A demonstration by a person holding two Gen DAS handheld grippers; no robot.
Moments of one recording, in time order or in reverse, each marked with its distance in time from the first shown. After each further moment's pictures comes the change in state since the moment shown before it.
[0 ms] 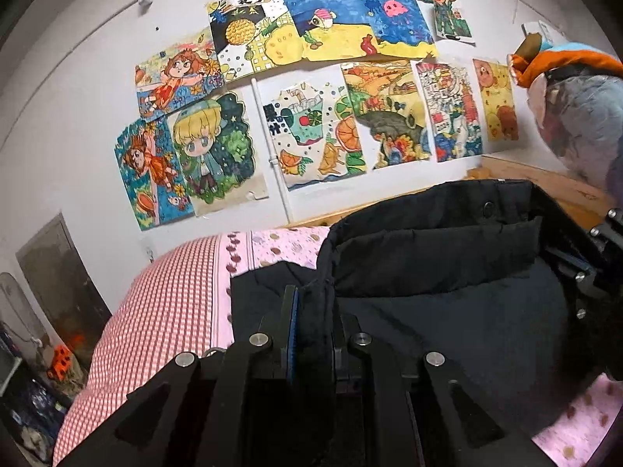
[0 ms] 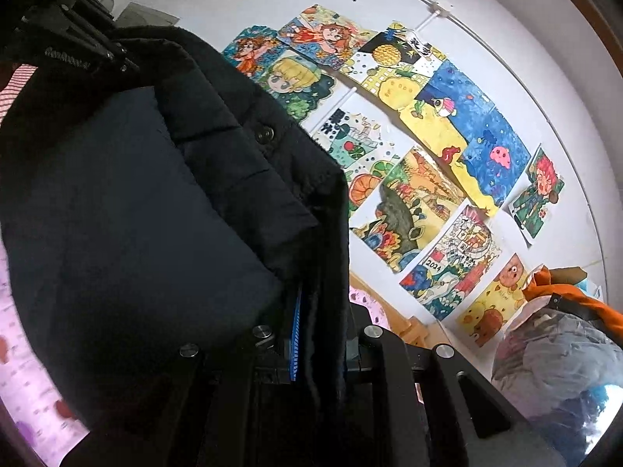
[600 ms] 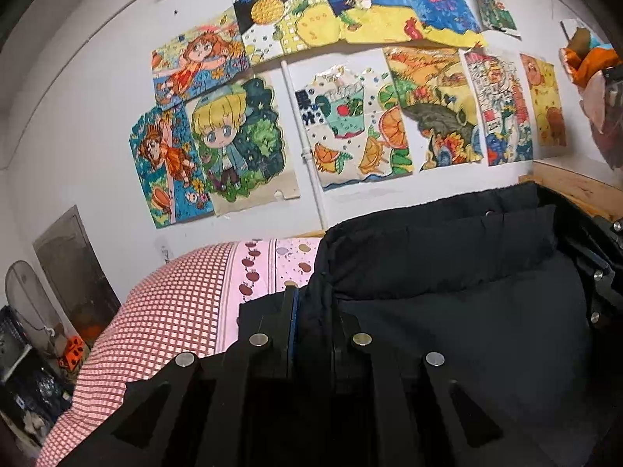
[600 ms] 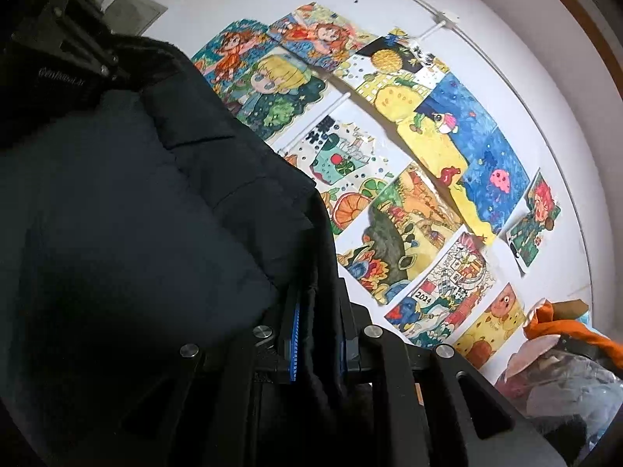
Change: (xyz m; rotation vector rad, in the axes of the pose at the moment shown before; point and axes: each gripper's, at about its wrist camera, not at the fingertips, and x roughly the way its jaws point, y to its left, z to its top) left arm 0.103 0.010 0.015 -0.053 0.016 0.124; right arm 0.112 0.024 0.020 -0.061 -0.032 -0.080
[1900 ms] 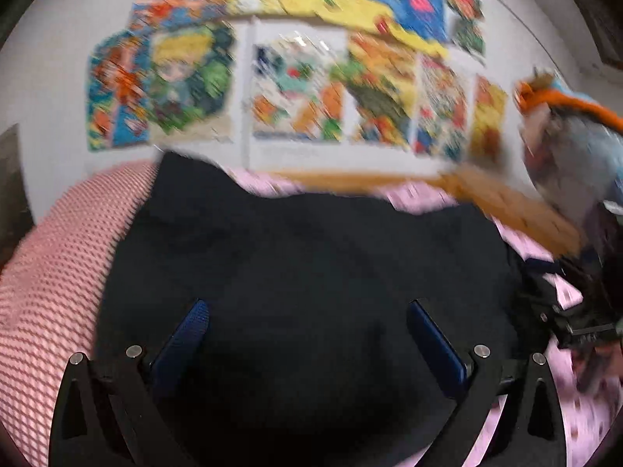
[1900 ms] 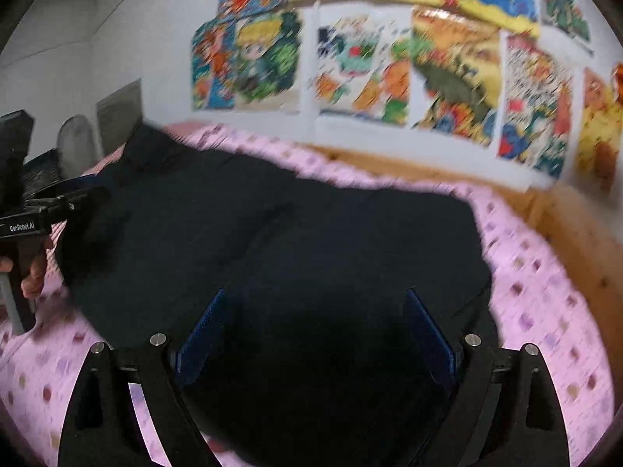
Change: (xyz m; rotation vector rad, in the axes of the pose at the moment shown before) left arm -0.042 0.011 -0.074 -0.137 0.144 -0.401; right arm -0.020 -0.060 -0.134 0.602 0.277 0.591
